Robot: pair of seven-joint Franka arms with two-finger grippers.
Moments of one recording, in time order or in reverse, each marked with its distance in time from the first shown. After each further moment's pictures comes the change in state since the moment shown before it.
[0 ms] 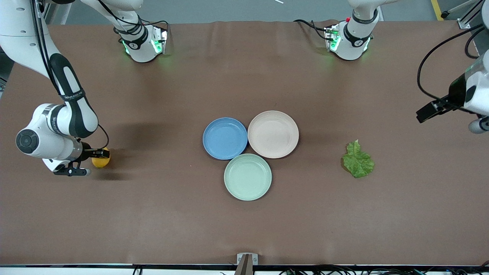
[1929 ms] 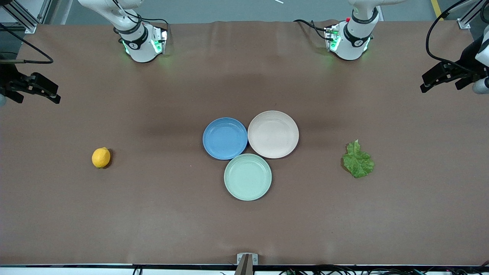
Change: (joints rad) left arm -0.179 -0.177 0.245 -0.149 -0.146 -0.003 0.243; right arm 0.171 -0.485 0.025 0.461 0.003 -0.778 0.142
